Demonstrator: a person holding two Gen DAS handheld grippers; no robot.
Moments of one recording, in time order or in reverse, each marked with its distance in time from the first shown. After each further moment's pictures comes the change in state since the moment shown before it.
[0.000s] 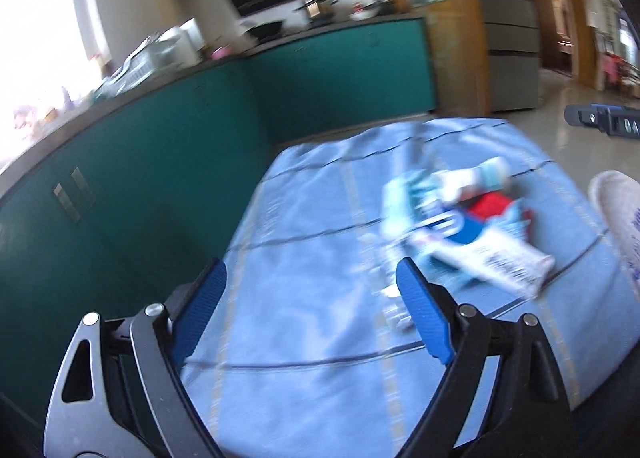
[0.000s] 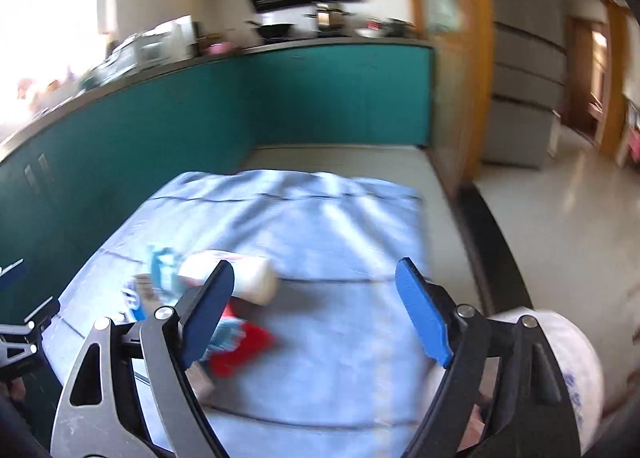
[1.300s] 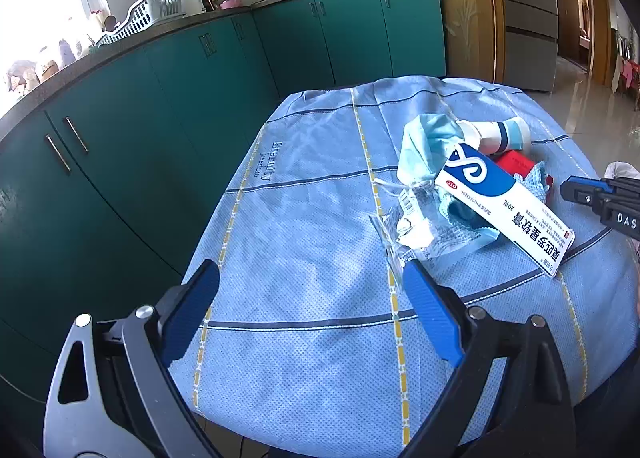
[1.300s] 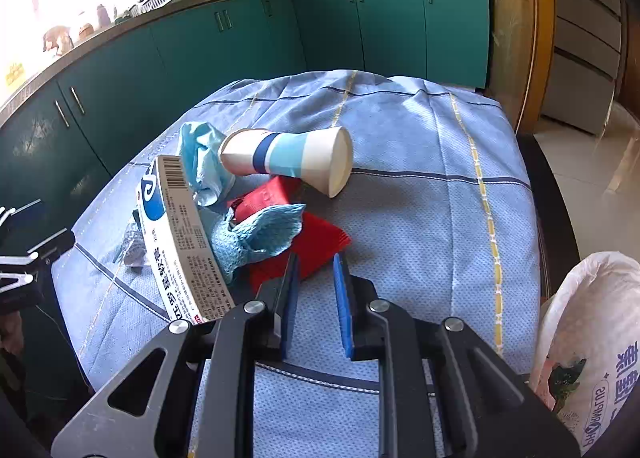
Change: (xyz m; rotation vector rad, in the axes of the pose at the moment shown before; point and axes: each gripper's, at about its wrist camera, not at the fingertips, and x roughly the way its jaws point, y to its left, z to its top) left arm 0.018 -0.007 -0.023 -0.028 0.147 -0.019; right arm 0.049 0.016 -0.071 -0.022 0.242 0.172
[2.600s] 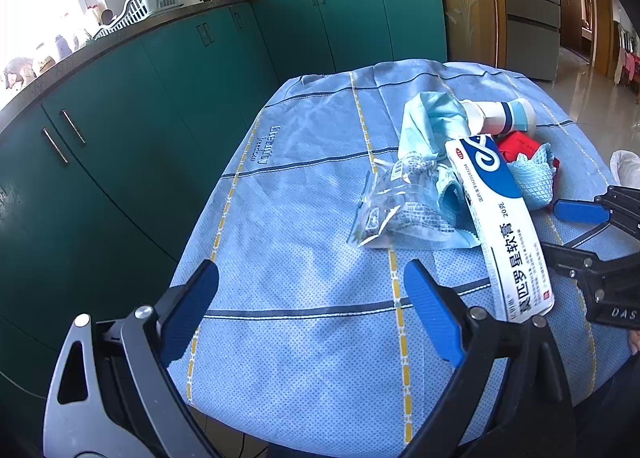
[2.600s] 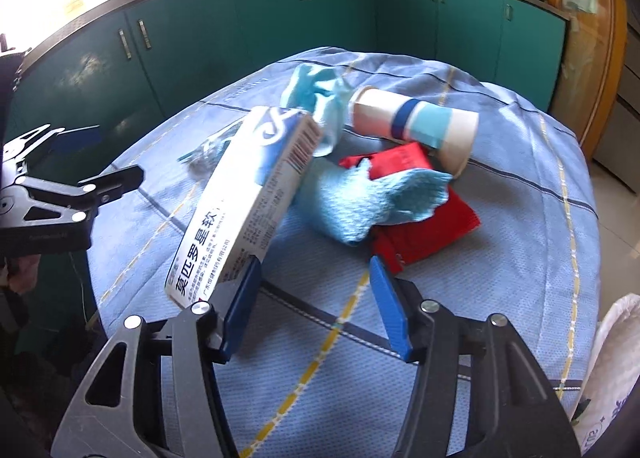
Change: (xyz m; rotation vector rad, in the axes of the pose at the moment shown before) left arm 0.009 -0.005 -0.007 0.008 0.040 0.012; right arm 0.013 0.065 -0.022 -0.238 0.064 0.141
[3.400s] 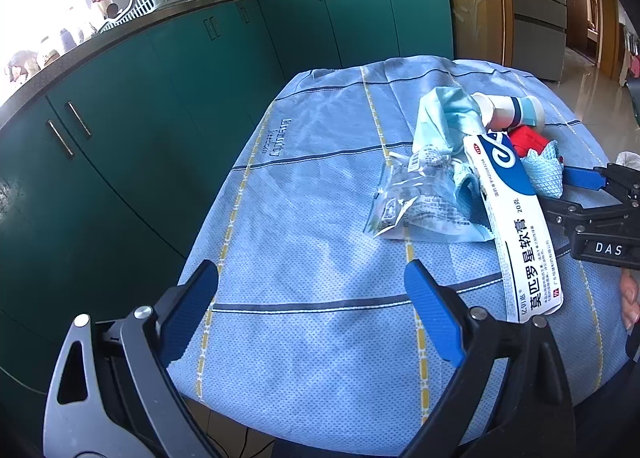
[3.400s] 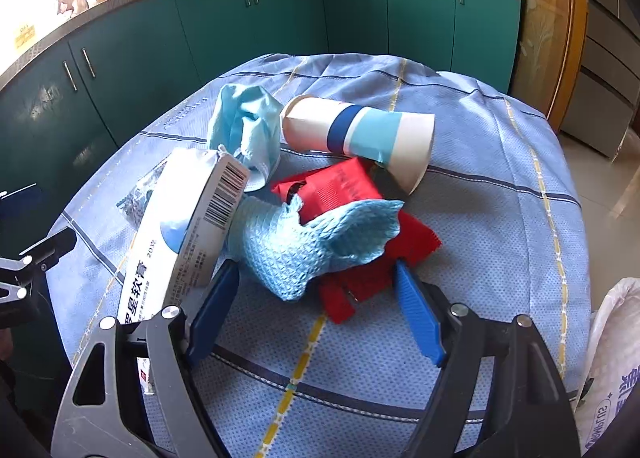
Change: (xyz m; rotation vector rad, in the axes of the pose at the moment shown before) left arm 0.003 0.013 -0.003 -0.015 0.016 0.012; right arm 0.020 -0.025 0.022 0.138 -0.012 -0.124
